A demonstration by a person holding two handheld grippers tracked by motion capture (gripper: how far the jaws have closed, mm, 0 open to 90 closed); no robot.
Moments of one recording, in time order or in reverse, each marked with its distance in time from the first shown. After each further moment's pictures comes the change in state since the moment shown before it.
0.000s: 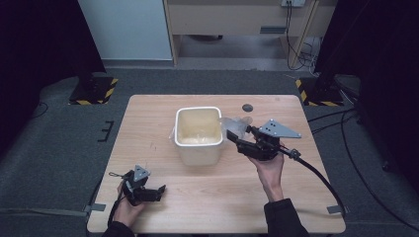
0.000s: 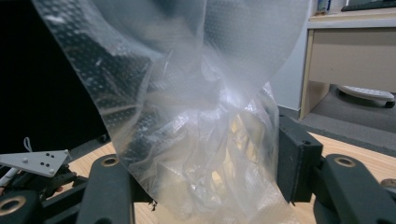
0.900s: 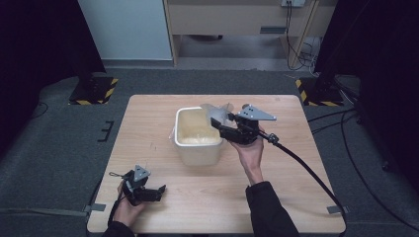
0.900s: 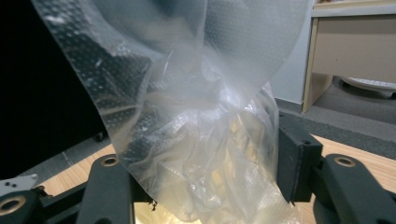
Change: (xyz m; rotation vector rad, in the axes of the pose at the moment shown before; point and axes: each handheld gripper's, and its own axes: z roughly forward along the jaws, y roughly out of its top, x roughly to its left) left arm 0.000 0.000 0.000 0.000 -0.001 0.001; right arm -0.004 0.006 0.067 0.041 -0.010 0.018
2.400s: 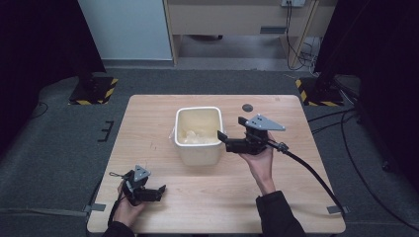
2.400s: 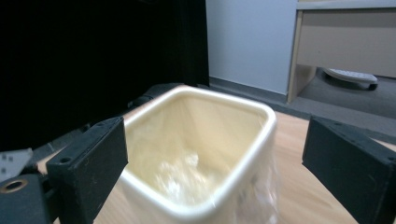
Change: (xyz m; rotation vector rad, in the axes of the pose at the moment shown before) left arm 0.000 0.000 0.000 -0.001 0.001 -0.001; right arm 0.000 -0.017 -0.039 0.029 -0.060 -0.013
